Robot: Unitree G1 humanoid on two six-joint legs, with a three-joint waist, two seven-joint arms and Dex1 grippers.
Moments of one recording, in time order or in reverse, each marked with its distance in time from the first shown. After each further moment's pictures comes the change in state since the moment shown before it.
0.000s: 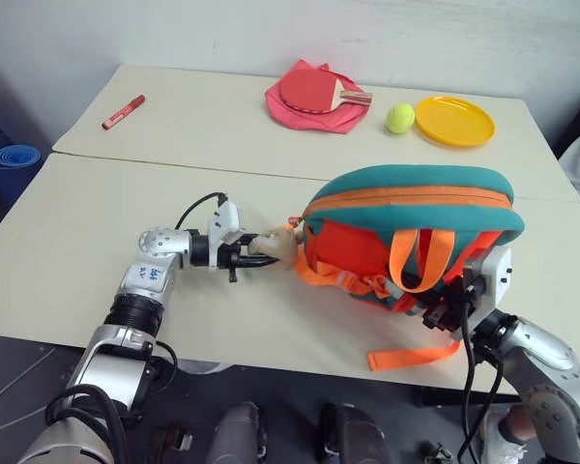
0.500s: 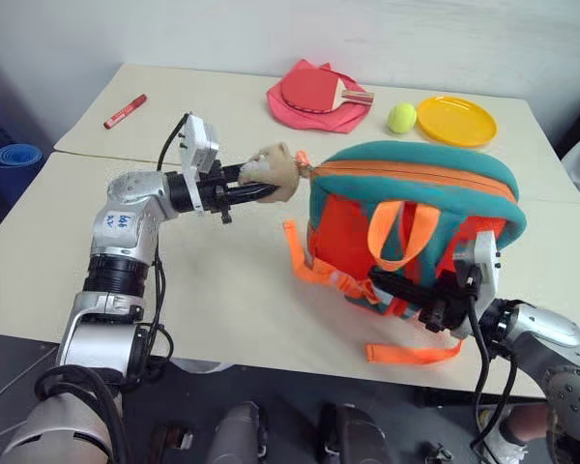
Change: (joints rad) left arm -0.151 0.029 0.130 -0.083 -0.185 0.232 0.033; right arm -0.101 -0.126 -0.029 -0.095 0.279 0.293 0.036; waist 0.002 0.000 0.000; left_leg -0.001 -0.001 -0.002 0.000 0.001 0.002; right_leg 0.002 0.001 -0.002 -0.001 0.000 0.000
